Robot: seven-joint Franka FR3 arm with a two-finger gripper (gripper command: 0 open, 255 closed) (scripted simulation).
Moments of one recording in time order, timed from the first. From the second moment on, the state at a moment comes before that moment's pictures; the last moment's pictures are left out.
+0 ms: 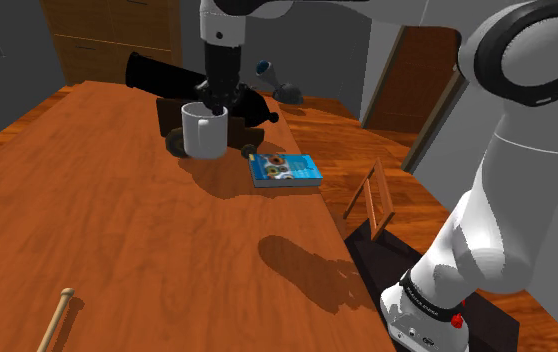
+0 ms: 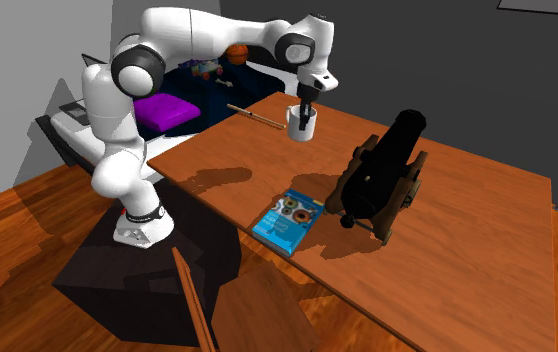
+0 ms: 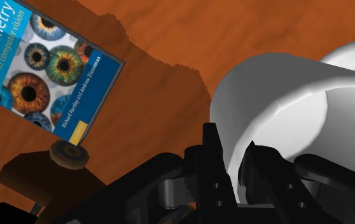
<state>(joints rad) 0.20 0.22 0.18 -1.53 0.02 1.67 0.35</state>
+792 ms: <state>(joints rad) 0.32 0.03 0.29 -1.78 0.06 1.75 0.57</state>
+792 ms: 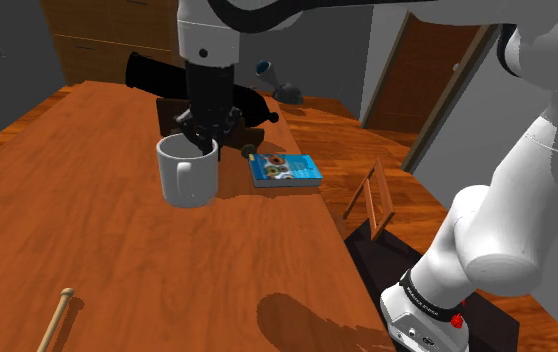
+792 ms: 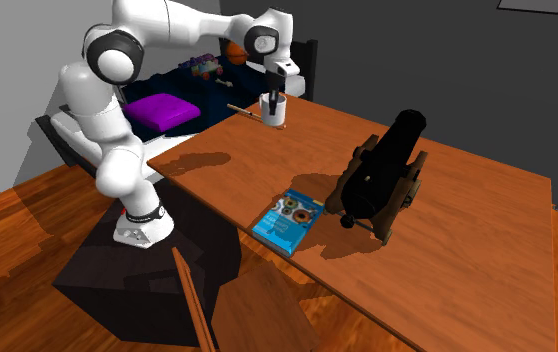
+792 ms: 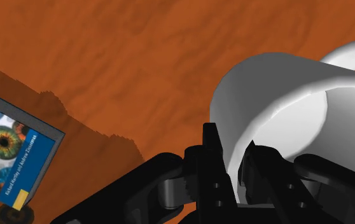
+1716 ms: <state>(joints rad) 0.47 -0.02 0.45 -1.85 0.10 1.80 0.87</state>
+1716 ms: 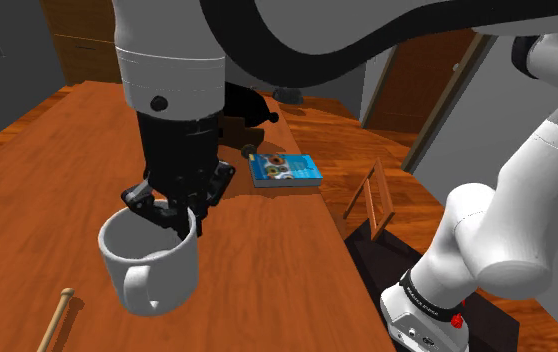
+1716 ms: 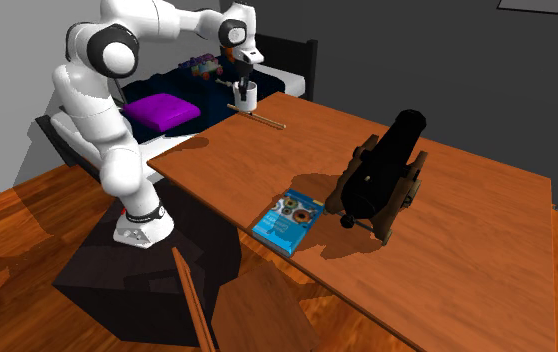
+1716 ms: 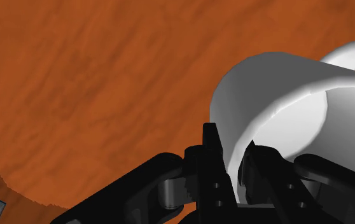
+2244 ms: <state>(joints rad) 0.57 0.04 0.54 -1.79 0.07 1.81 1.07</state>
